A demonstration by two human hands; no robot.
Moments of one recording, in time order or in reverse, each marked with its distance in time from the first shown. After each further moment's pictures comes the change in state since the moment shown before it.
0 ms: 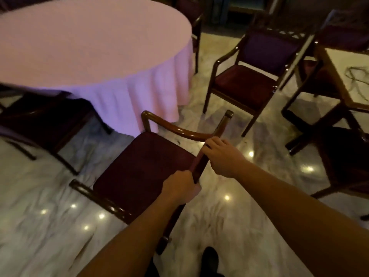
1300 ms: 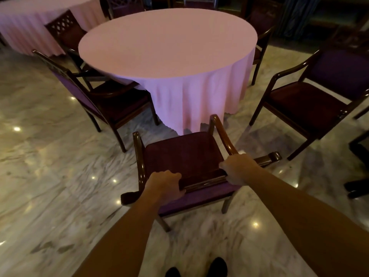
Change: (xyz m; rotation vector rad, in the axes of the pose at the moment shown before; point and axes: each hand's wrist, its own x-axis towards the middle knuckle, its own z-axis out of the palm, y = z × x) left_hand -0.074 -0.088 0.000 0.457 0.191 -0.116; right_hand 0.001 -0.035 -0.018 -0.020 -0.167 -0.308
